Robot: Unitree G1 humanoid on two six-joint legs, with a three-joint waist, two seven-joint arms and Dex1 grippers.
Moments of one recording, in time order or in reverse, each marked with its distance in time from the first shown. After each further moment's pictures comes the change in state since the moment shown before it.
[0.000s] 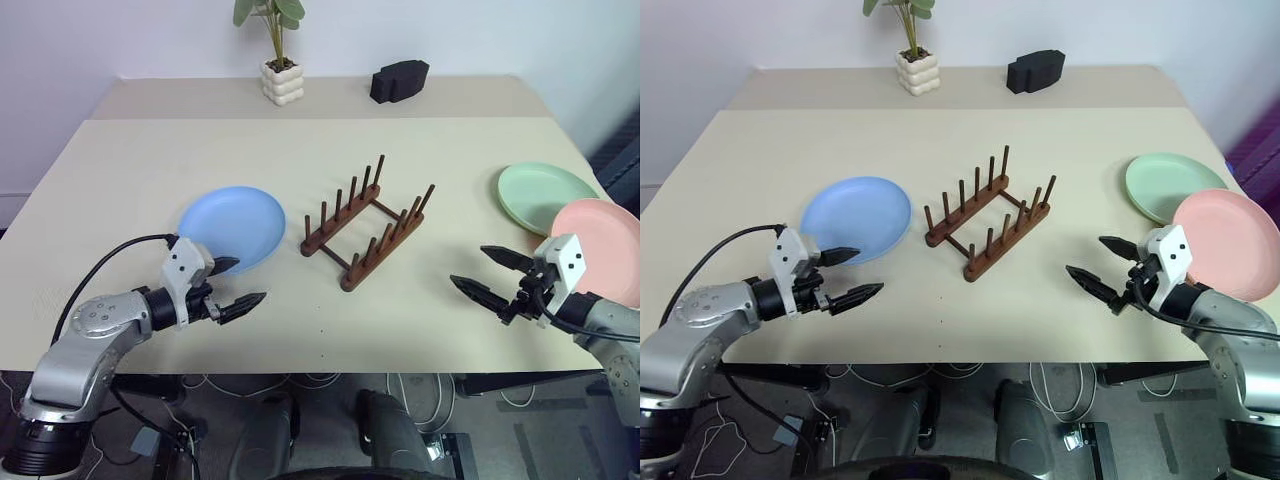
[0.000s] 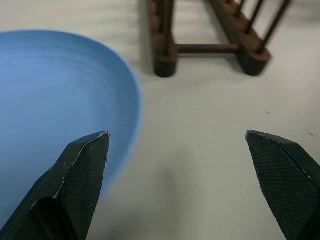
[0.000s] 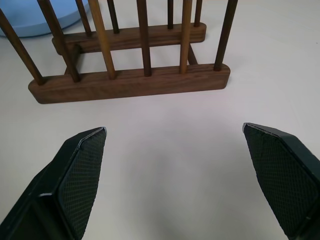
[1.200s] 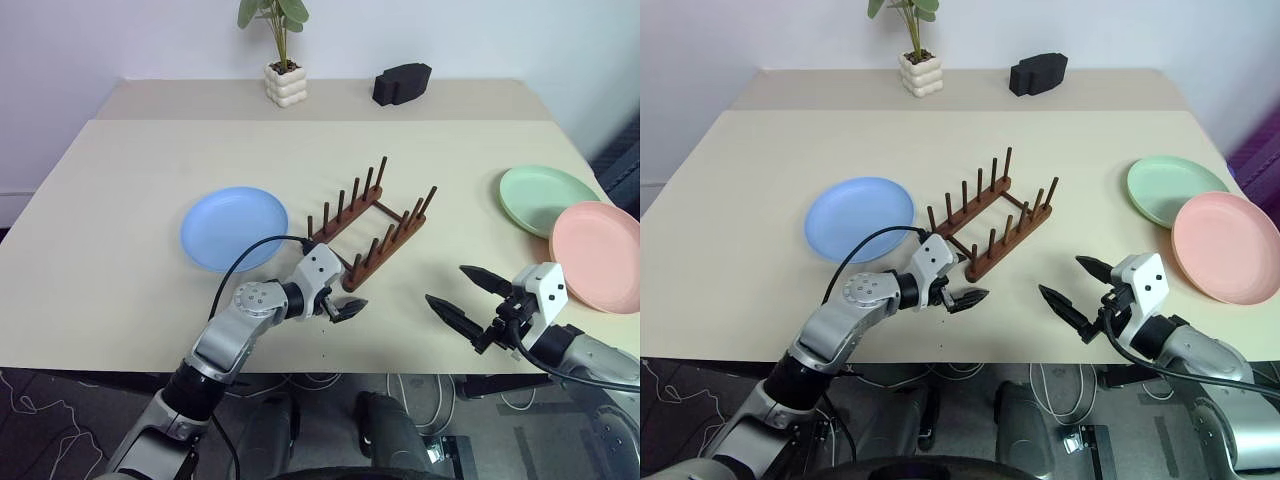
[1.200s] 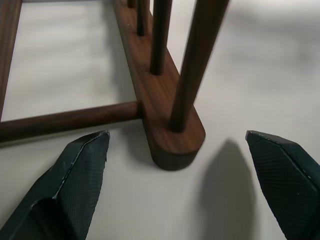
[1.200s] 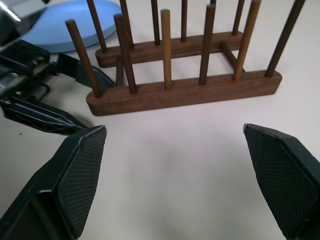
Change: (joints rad) left arm -0.347 -0.460 -0.525 0.224 0.340 0.064 0.248; right arm 0.202 0.099 0.003 -0.363 0.073 0.097 -0.205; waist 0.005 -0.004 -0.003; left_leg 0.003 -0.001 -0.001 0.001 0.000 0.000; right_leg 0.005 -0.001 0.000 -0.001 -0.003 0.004
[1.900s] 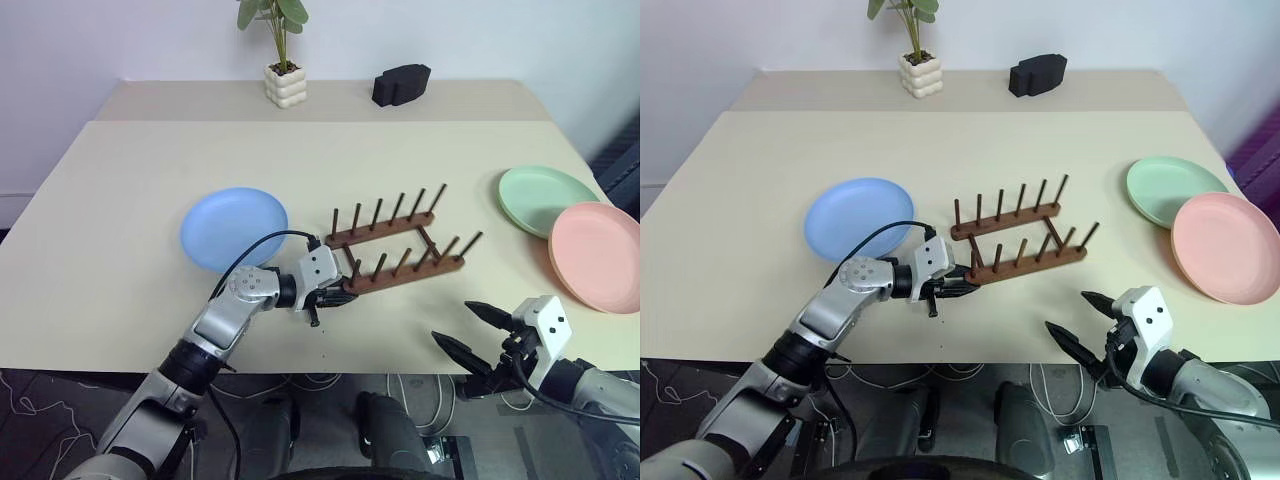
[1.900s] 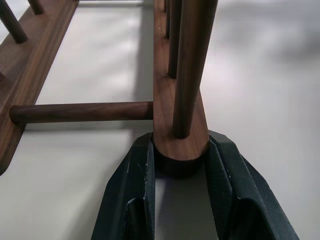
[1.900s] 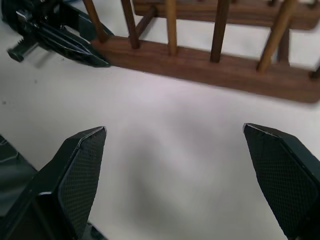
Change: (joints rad) left arm -0.135 0.085 -0.026 0.256 0.003 -0.326 -0.390; right arm 0.210 -0.019 -0.021 -0.045 -0.035 0.002 0.031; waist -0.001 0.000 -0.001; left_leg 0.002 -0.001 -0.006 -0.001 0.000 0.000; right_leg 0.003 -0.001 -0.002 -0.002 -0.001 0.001
